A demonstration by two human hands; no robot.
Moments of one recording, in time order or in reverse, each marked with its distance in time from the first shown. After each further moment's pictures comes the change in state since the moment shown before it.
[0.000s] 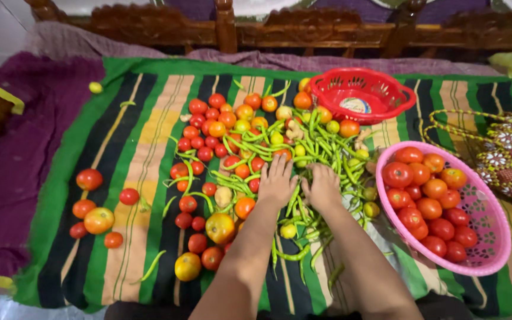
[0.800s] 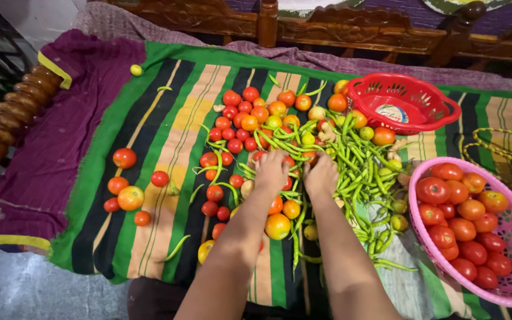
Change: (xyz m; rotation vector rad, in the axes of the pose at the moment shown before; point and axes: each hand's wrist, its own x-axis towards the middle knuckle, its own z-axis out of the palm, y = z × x) left_hand -0.006 -0.076 -0.050 -0.273 0.246 -0.234; right_hand 0.049 -0.078 0.052 0.096 0.058 0.288
